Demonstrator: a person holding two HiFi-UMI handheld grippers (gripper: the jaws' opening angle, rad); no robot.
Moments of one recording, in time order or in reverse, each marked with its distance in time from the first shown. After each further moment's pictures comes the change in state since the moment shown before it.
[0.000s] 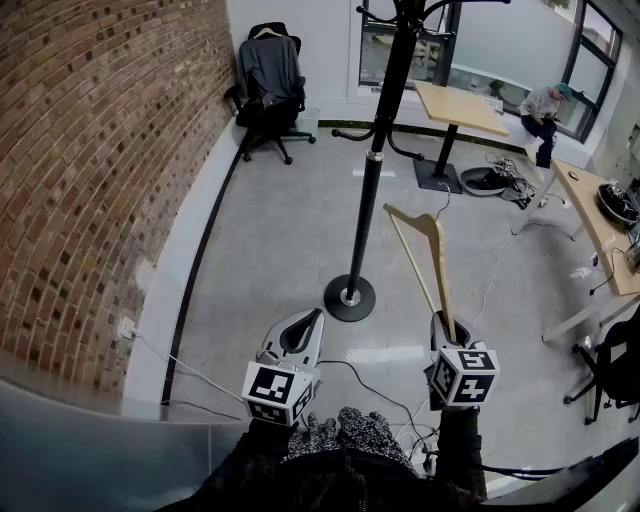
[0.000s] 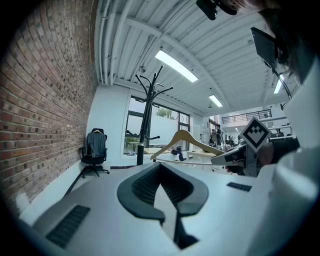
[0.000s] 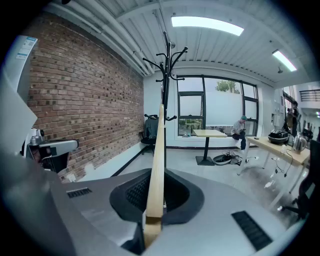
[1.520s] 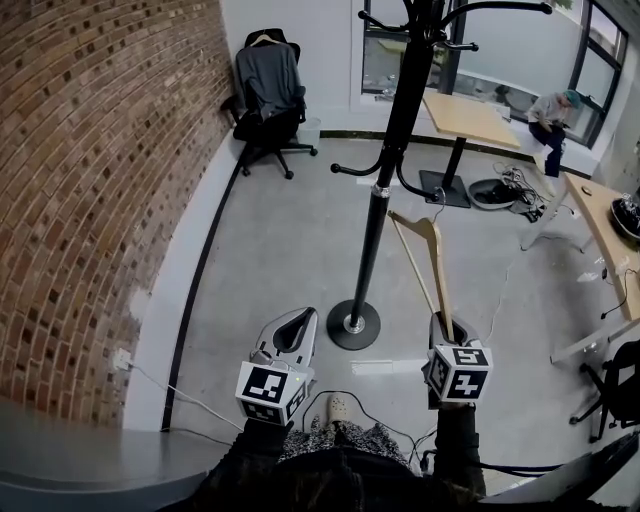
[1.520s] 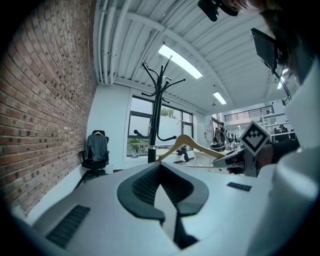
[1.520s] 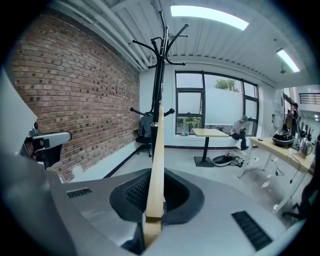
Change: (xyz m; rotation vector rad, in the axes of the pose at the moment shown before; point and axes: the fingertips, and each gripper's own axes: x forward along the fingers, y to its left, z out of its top) left arm 0.115 0.087 0.017 0.019 -0.011 0.034; right arm 0.140 -0.032 0.047 0.002 0.023 -0.026
